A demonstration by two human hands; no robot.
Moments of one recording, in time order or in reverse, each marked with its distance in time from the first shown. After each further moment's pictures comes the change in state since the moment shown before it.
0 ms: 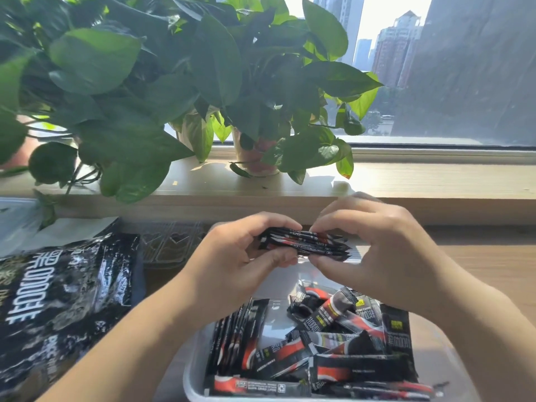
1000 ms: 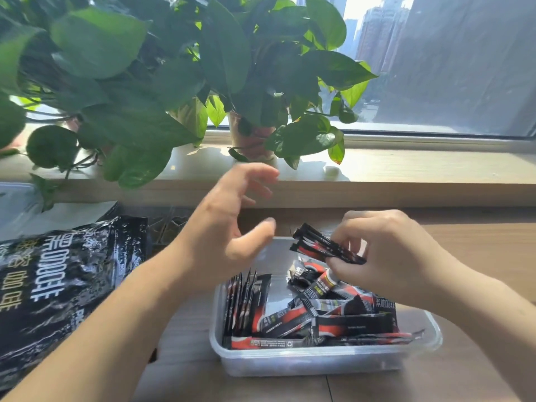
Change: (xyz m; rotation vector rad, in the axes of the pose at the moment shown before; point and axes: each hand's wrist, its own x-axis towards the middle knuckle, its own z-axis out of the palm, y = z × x) left_hand -0.002 0.011 -0.032 0.313 -0.021 0.180; right_hand -0.021 -0.026 -0.011 -0.116 -0.207 0.248
